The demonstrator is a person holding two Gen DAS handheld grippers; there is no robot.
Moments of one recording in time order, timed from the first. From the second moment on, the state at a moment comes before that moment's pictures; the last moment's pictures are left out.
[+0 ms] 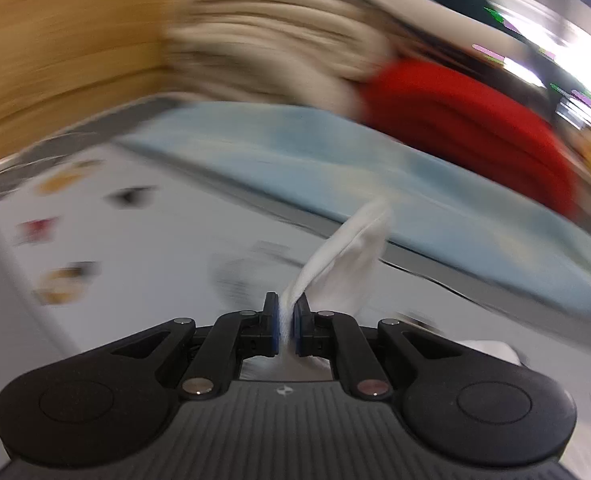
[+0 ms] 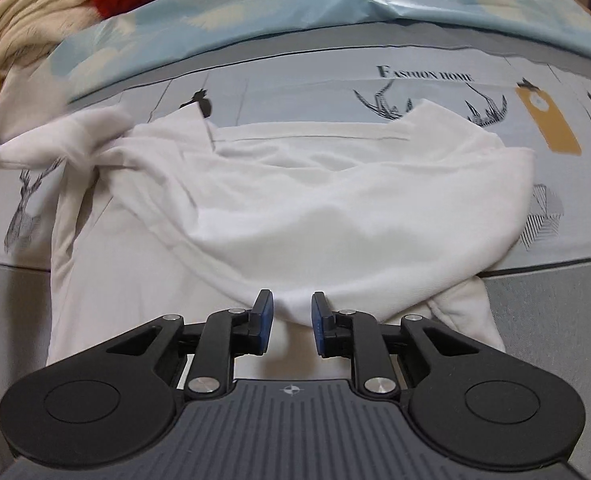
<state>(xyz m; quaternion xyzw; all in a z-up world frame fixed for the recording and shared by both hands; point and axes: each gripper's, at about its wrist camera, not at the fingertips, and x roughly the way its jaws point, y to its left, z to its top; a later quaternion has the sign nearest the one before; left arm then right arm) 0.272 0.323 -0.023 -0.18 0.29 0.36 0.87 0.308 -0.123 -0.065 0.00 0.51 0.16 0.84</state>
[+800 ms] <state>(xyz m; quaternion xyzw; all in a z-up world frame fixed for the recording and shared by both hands) 0.162 0.451 -0.073 -0.38 0.41 0.46 0.69 0.294 -0.067 -0.073 -0.12 0.48 0.18 0.85</state>
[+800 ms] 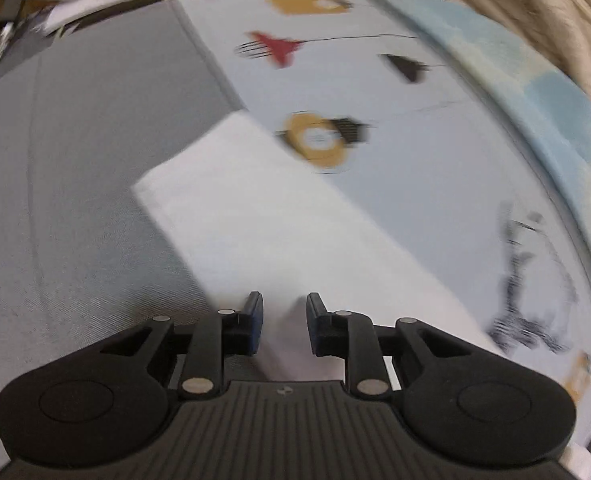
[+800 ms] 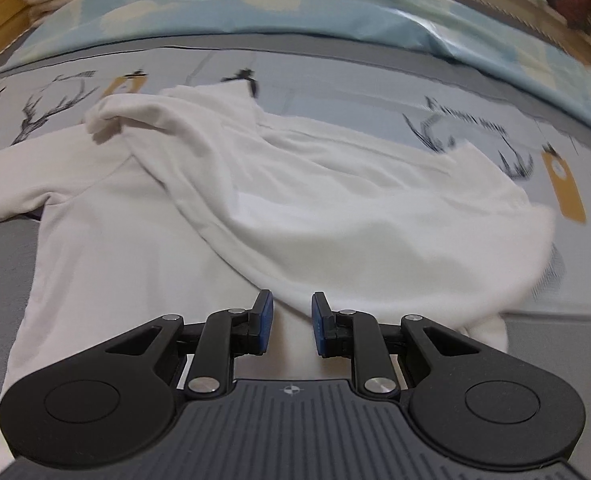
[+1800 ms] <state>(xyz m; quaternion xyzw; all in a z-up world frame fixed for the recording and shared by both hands) 0.261 0.298 0.000 -0.43 0.39 0.27 0.76 0.389 -0.129 -0.045 -0.04 0.39 0.20 0.90</state>
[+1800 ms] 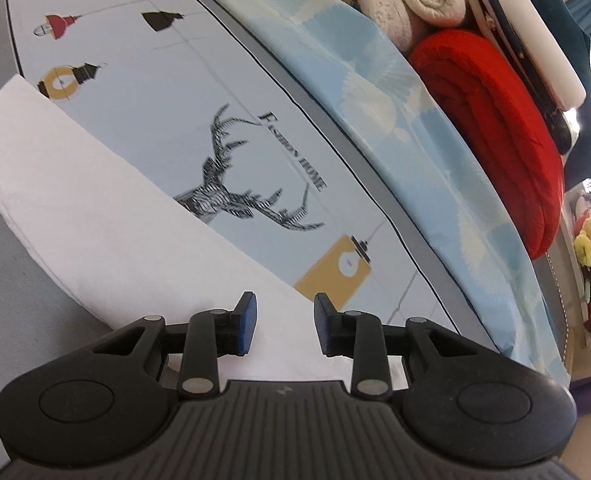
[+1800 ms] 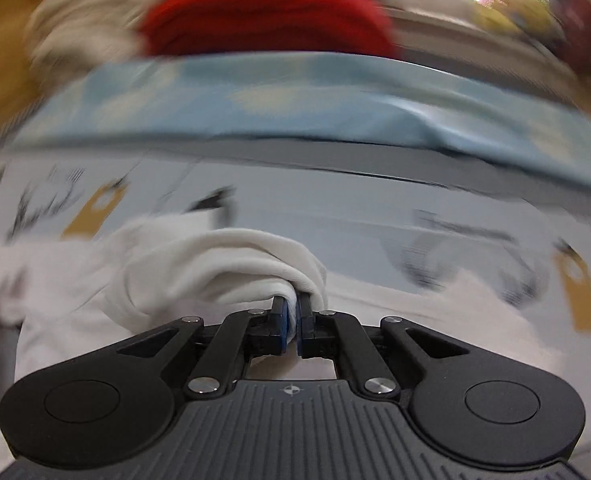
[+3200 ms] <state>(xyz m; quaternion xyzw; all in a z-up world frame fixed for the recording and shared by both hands) 0.310 0.197 -0.025 -0.35 0.46 0.20 0.79 0.317 -0.624 -0.130 0.43 0.20 -0.37 0.80</state>
